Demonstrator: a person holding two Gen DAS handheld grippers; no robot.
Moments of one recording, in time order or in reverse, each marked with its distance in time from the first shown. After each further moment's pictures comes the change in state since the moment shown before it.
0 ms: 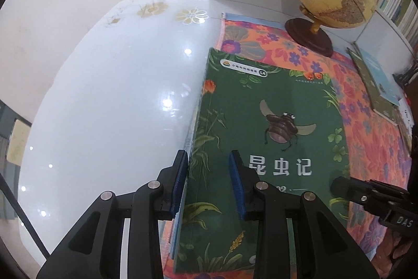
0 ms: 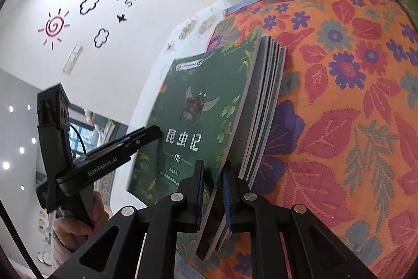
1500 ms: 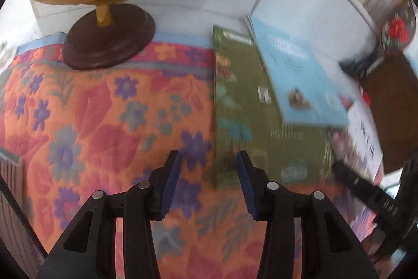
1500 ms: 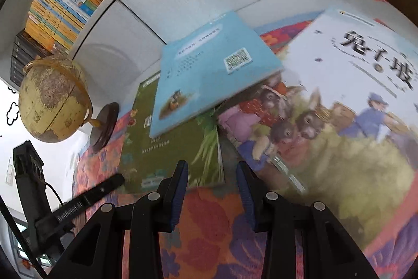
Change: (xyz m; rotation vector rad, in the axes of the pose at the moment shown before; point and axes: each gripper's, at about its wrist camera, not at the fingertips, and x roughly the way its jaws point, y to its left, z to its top) left arm 0.100 -0.318 0.075 0.087 0.018 -0.319; right arm -0.235 -0.260 0.047 0.313 -0.399 -0.422
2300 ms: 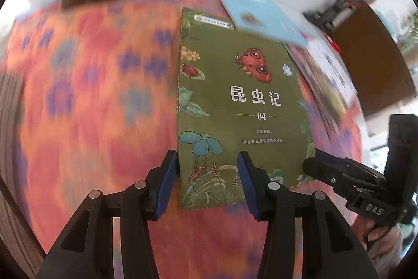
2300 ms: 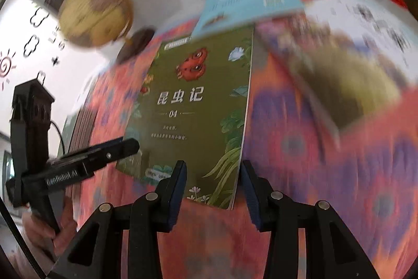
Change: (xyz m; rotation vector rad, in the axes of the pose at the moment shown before) left arm -0.053 -0.014 -0.112 0.101 0.183 -0.133; right arm -0.052 0.006 -0.099 -0.239 0.243 0.066
